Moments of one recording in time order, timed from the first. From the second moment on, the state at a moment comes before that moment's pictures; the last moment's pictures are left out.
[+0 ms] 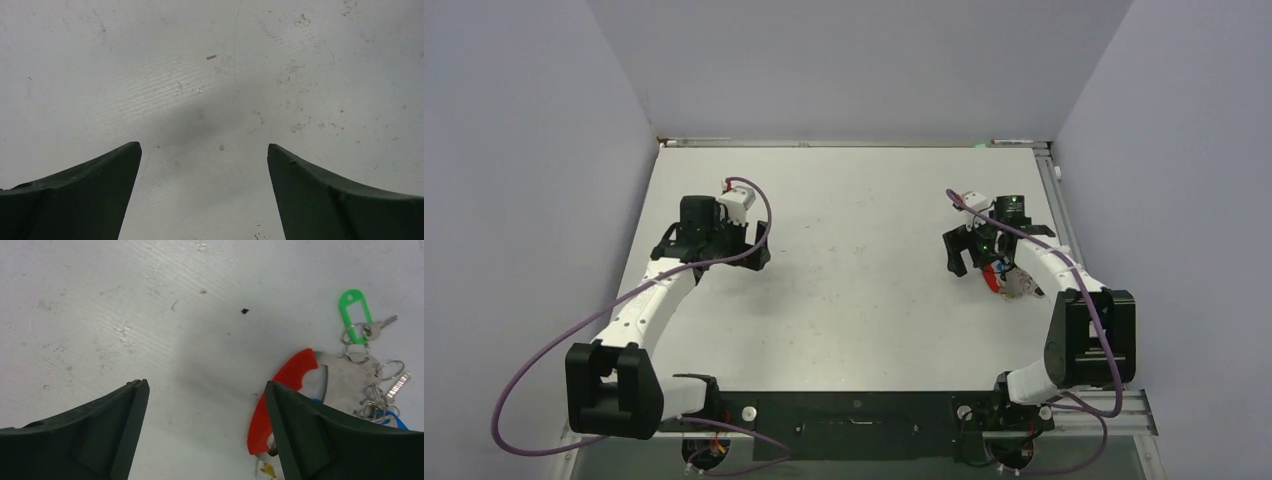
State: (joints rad) left arm -0.11 1.26 0.89 -0.43 0.26 0.08; right arm 0.05 1.46 0.90 -0.45 -0.32 -0.41
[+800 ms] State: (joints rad) left arm -0.11 1.21 0.85 -0.39 0.29 0.08; right arm -0.26 1.82 1.19 -0.74 -0.31 -0.63
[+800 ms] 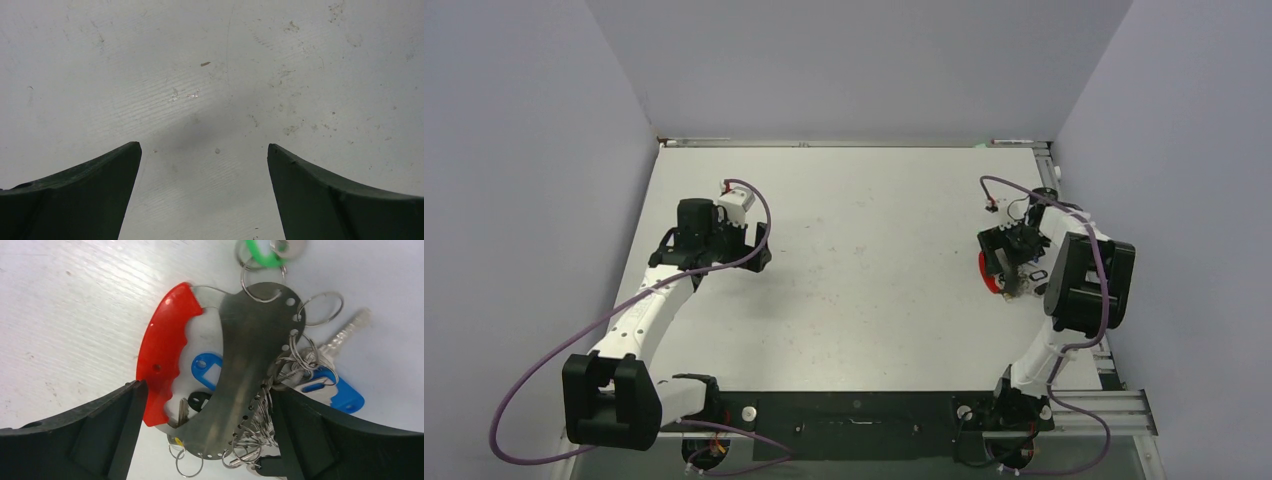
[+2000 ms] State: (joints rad) left arm -0.30 1.17 0.82 -0.39 0.33 0.18; right arm 0.12 1.77 1.22 -0.72 -0.41 -0.59
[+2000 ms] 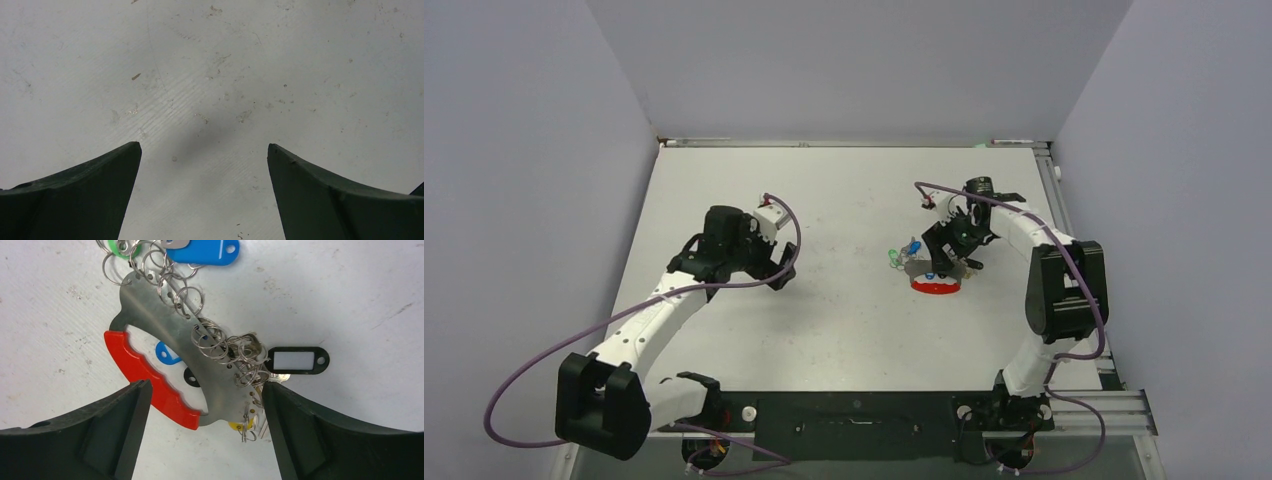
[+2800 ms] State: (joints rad) left arm -0.34 1.19 0.82 -0.41 0.43 0.24; right arm 0.20 1.88 1.26 -0.69 -0.35 -0.81
